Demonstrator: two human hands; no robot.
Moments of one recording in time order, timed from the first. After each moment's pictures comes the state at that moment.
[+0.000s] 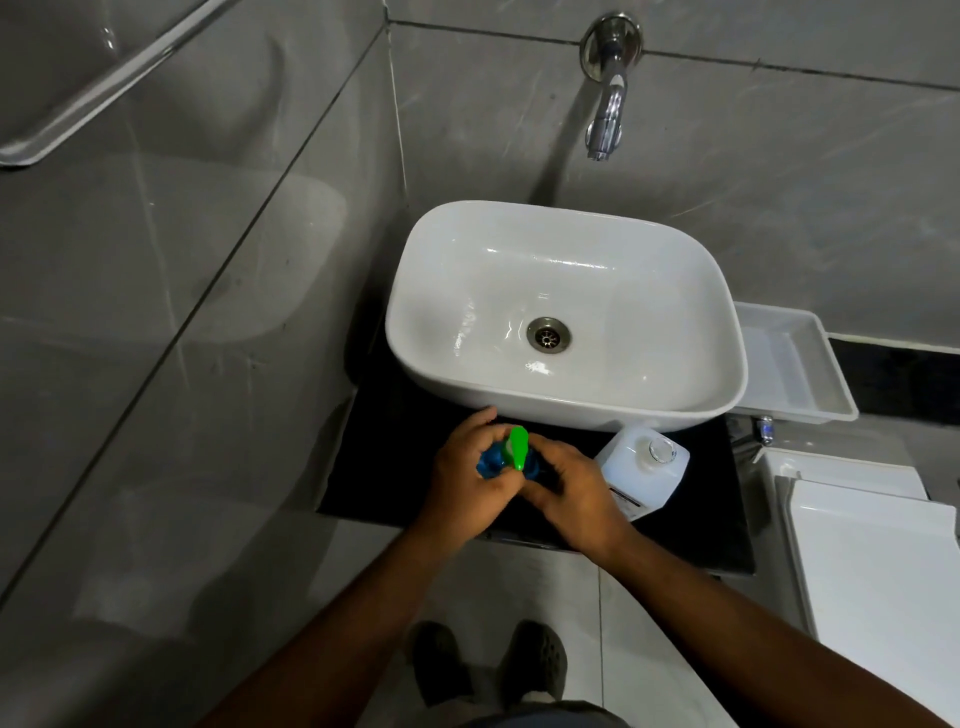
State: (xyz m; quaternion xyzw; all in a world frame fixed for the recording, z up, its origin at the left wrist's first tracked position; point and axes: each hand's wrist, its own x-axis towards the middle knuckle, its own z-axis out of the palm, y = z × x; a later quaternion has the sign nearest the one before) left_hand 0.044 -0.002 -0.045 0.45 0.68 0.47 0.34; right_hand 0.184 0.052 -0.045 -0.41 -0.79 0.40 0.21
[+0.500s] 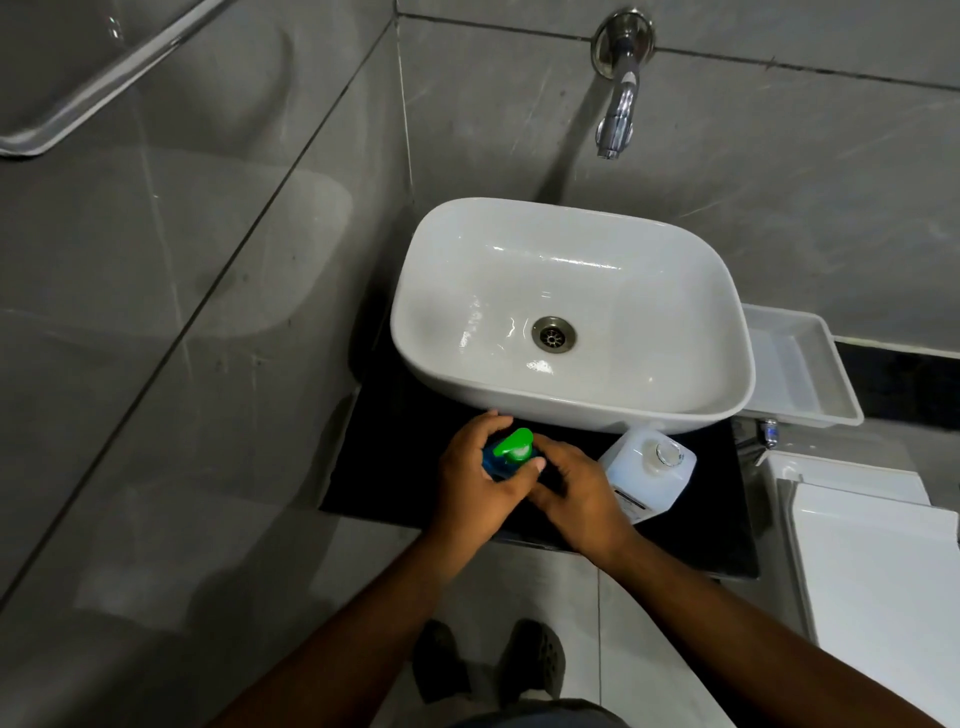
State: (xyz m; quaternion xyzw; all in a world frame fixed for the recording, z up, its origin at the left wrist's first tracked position) left_hand 0.054 -0.003 -0.044 0.44 0.69 0.52 0.27; right_hand 0.182 0.052 -0.048 -0.41 -0.79 0.40 0.22
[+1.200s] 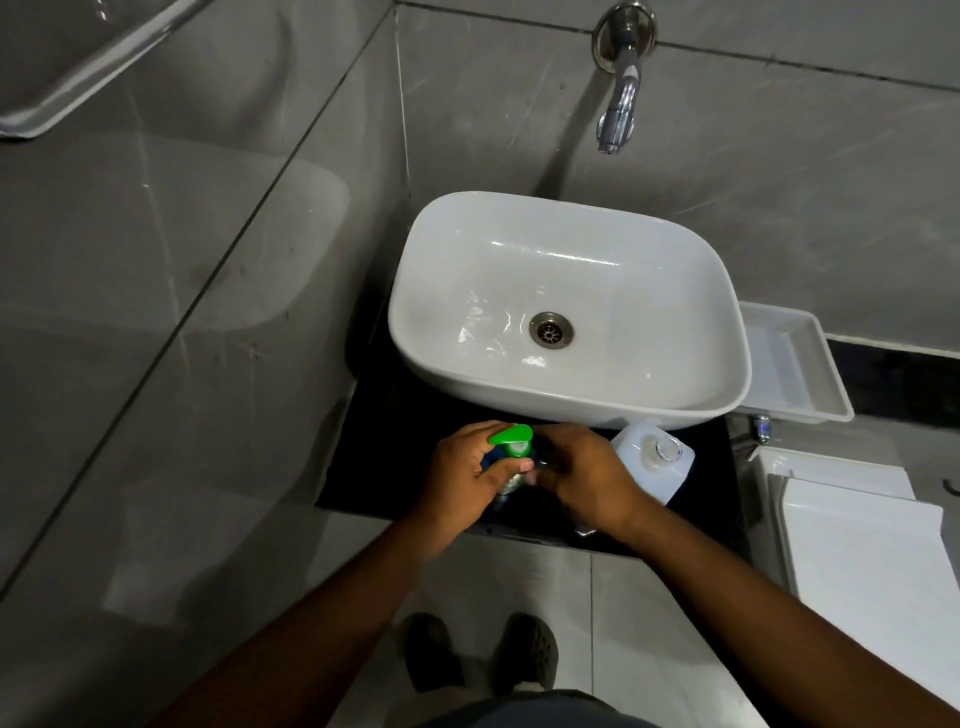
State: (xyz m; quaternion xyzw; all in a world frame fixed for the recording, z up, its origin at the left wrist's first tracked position) left_hand 0.034 0.002 -0.048 0.52 0.63 0.50 0.30; right_hand 0.180 0.069 -0.019 -0.44 -0.79 0.40 0.13
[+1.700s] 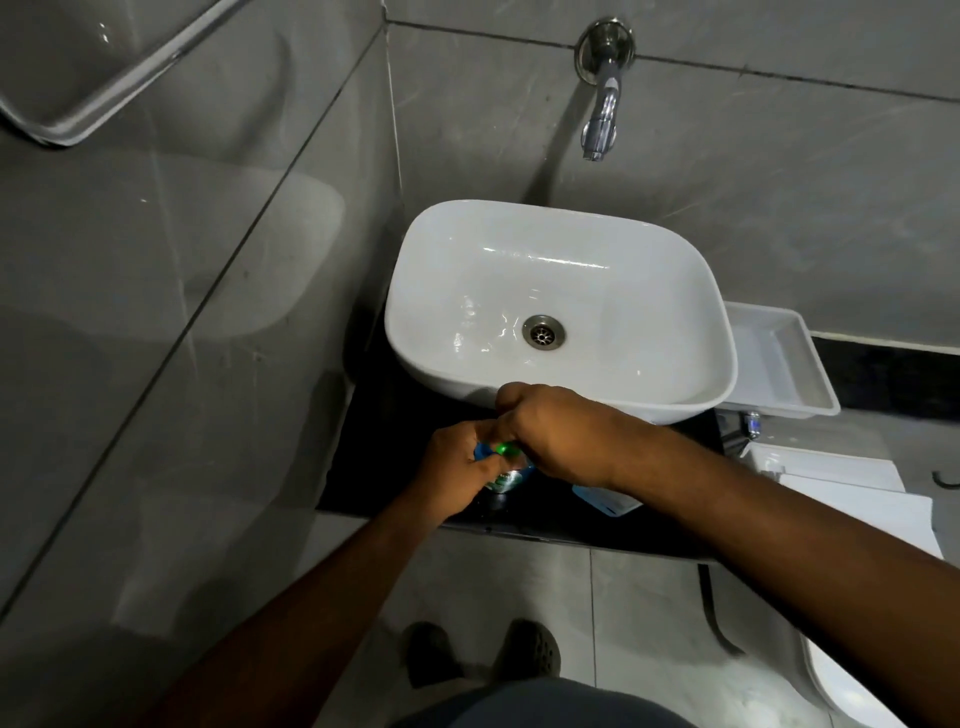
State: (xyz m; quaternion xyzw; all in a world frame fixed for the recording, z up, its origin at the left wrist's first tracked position) left_hand 0.022 0.005 -0.039 0.48 0.65 0.41 0.41; right_hand 0.146 0.077 0.072 -0.21 -0.95 0.20 -0.09
